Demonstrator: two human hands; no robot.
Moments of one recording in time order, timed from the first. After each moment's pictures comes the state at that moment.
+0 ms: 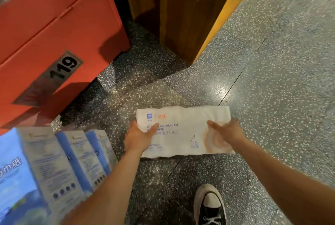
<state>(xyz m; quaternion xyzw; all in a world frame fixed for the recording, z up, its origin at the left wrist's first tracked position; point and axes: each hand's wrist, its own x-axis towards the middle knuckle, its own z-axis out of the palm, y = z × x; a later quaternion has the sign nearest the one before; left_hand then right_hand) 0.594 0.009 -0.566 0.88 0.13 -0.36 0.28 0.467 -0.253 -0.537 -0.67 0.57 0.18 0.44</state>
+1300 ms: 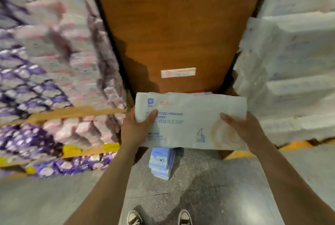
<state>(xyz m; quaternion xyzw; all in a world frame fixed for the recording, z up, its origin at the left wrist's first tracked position) 0.409 0.190 0.374 0.78 0.27 0.13 0.56 0.488 -0.118 0.400 -0.80 0.08 0.11 0.59</state>
